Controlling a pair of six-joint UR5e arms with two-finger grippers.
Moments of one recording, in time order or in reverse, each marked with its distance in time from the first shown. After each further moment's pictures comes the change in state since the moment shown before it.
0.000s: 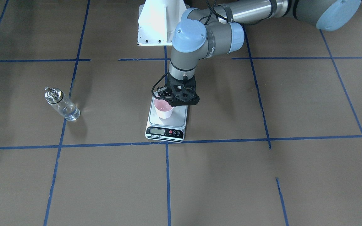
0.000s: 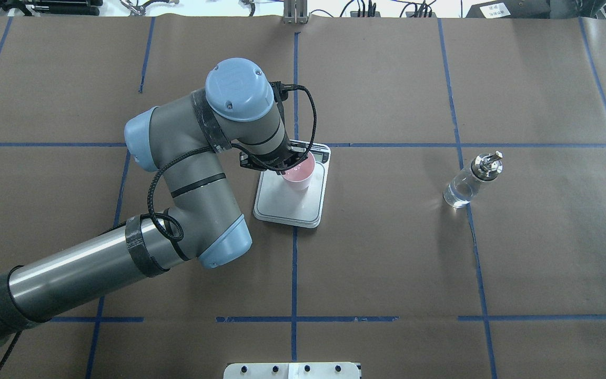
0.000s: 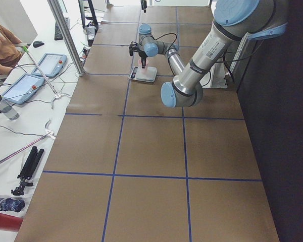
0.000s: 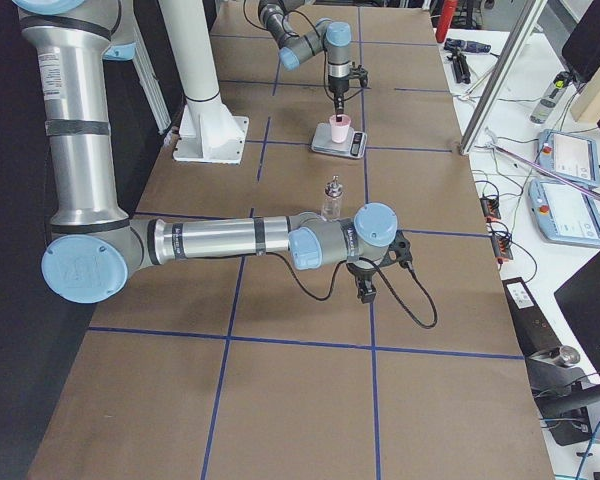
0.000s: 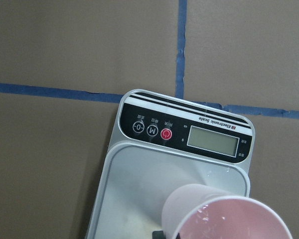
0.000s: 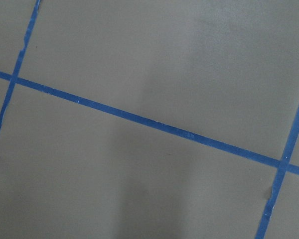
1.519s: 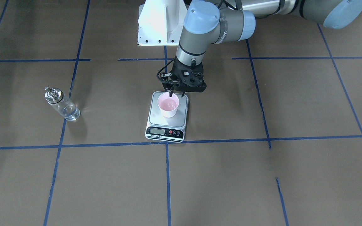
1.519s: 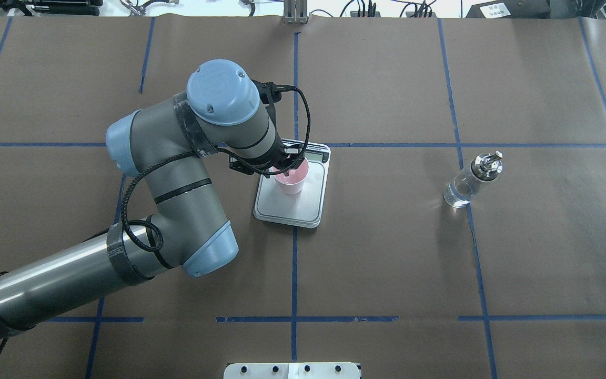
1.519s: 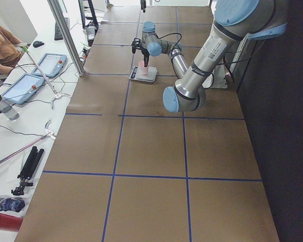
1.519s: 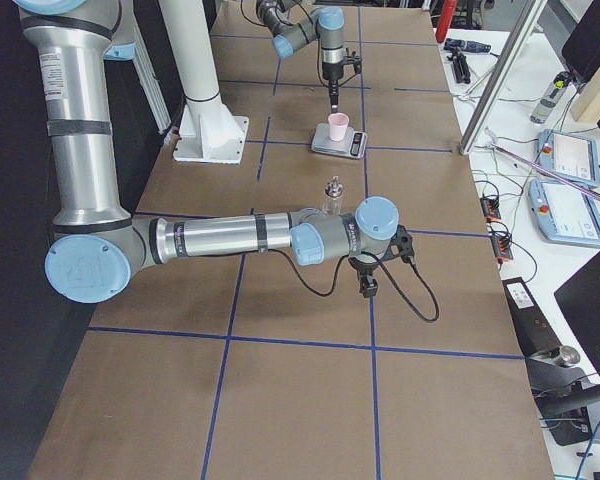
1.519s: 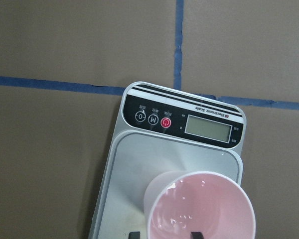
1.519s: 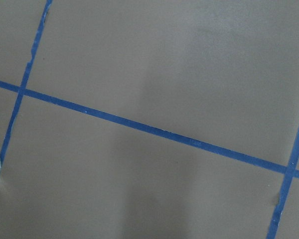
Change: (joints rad) left arm -0.010 0.098 -0.212 0.001 -0.006 0.002; right arm -0.019 0.010 0.017 0.046 0.001 0.097
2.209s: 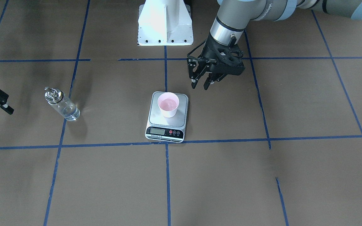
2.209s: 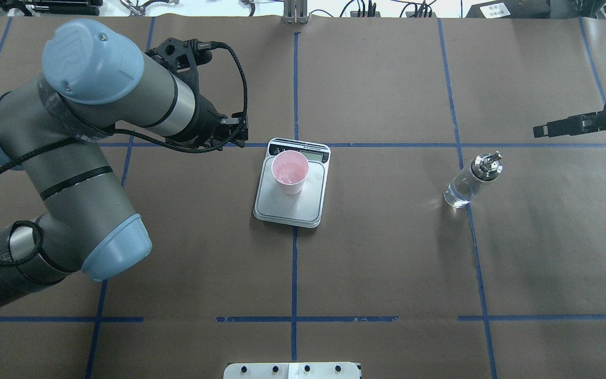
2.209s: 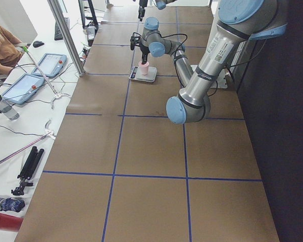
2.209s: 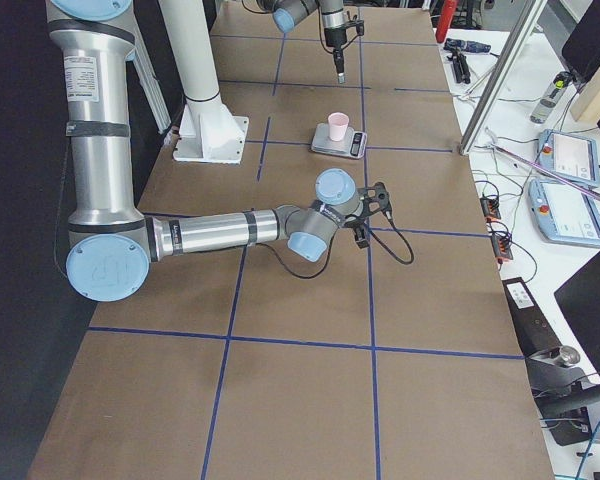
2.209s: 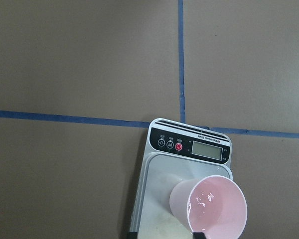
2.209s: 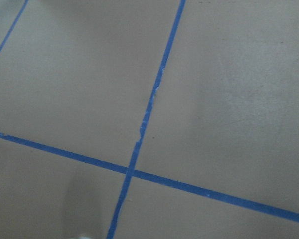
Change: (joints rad) left arm -0.096 0.129 -0.183 0.001 0.004 0.013; right arm -0.276 -0.069 0.051 0.763 -0.224 0.706
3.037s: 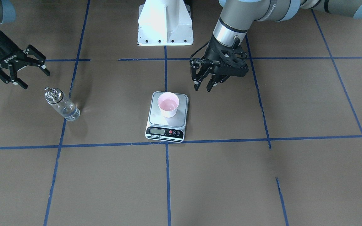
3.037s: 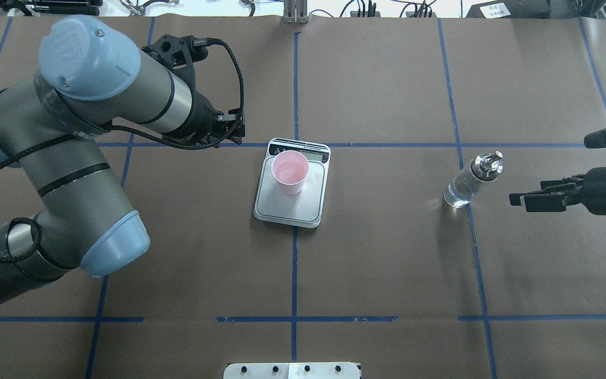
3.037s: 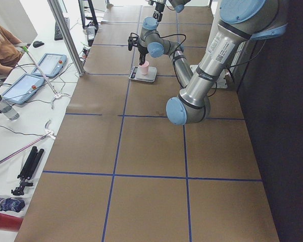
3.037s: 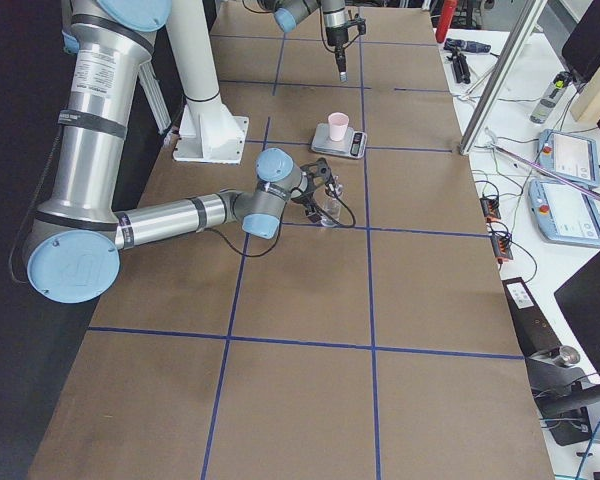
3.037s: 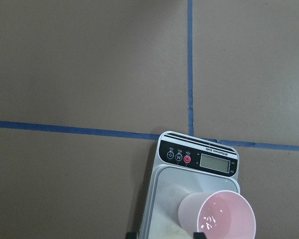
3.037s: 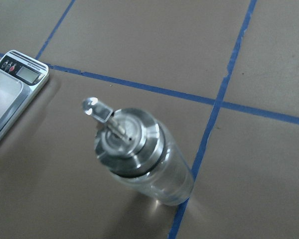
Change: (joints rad) left arm -0.009 0.001 0.002 0.001 0.000 -0.003; right arm -0.370 -0.227 0.283 0.061 -0.351 0.099
